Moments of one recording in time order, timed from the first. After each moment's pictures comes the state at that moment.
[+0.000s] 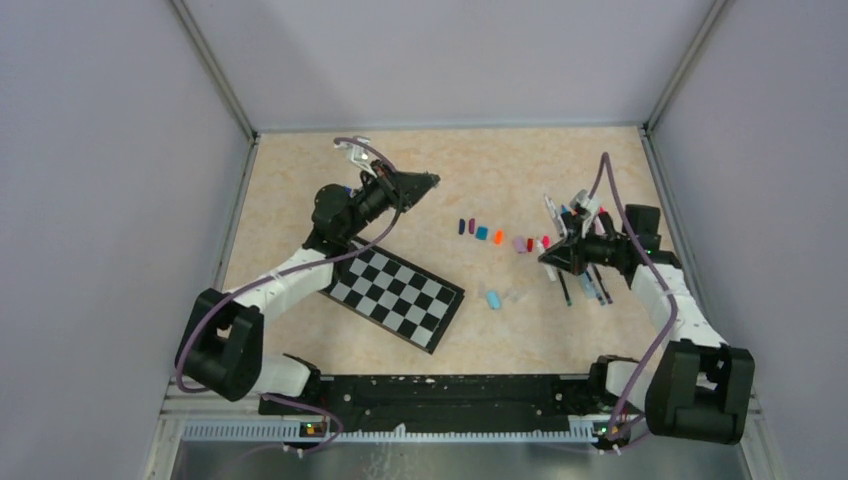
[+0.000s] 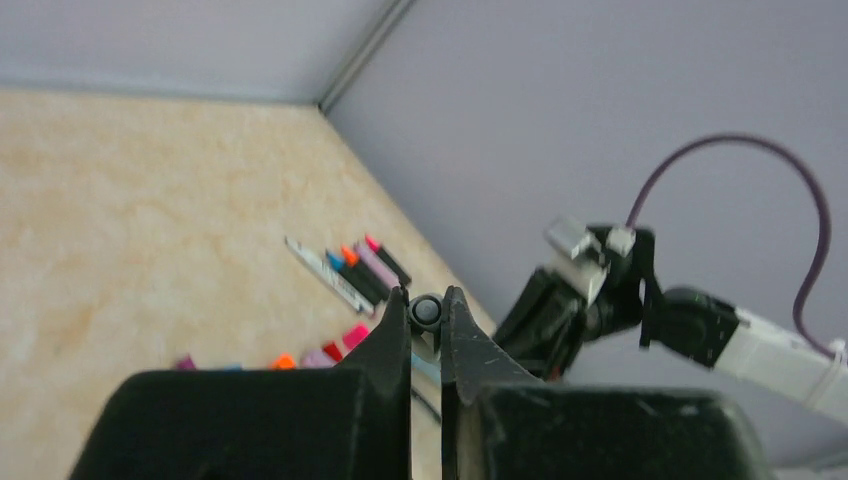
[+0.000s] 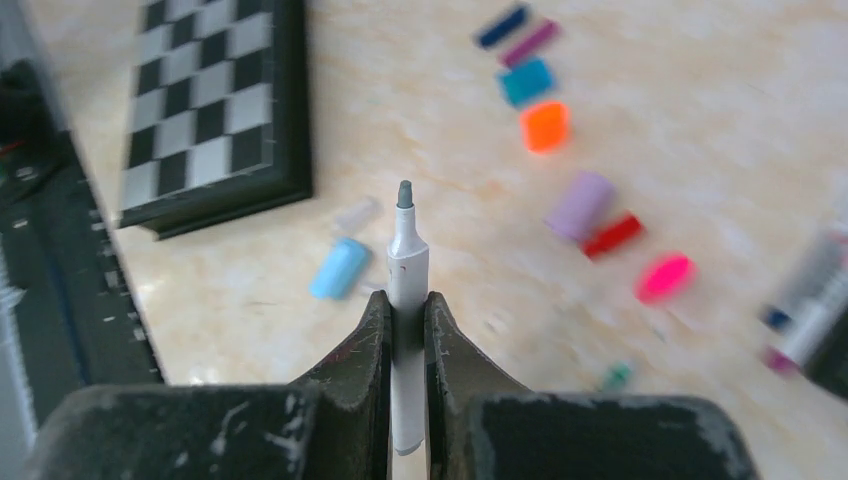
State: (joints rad) left arm -0.45 1.38 0.84 0.85 0.39 -0.82; right arm -0.05 1.15 0.66 -0.33 -1.08 -0.41
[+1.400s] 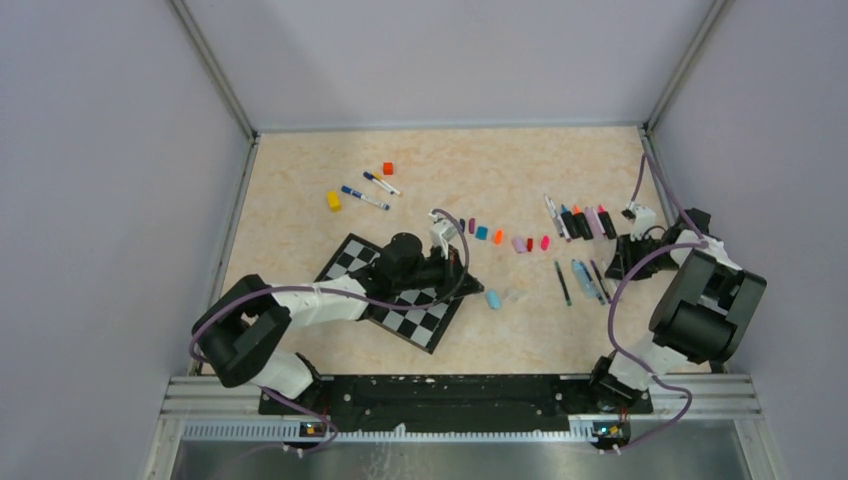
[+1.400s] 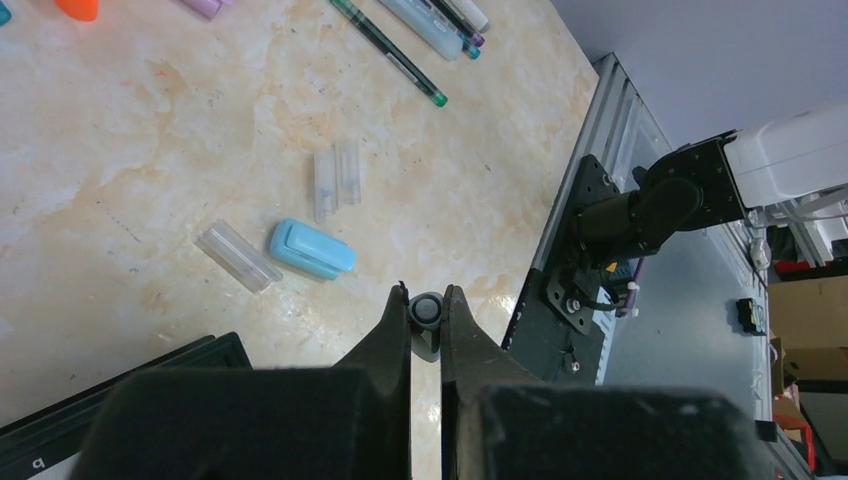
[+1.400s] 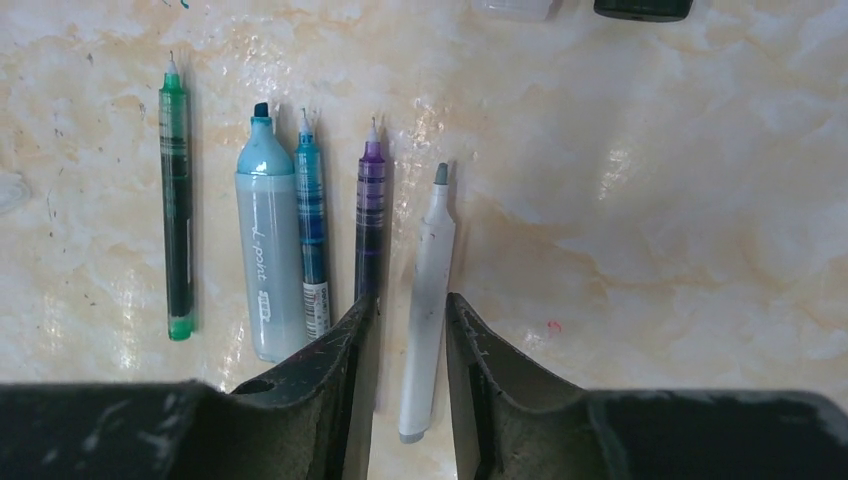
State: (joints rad) left arm -0.84 1.47 0.65 0.52 0.44 -0.60; right arm -0.53 1.57 0.87 -0.62 -0.59 -0.70
